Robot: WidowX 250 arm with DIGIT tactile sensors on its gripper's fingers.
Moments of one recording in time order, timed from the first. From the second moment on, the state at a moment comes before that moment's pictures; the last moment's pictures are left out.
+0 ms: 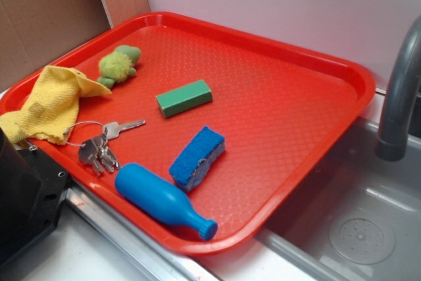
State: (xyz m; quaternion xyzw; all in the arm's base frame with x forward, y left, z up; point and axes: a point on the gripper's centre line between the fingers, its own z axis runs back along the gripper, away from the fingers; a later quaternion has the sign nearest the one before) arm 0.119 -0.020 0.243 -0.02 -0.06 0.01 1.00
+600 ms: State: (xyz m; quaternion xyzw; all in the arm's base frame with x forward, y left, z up) arm 0.117 -0.039 0.198 -0.01 -0.05 0.04 1.00
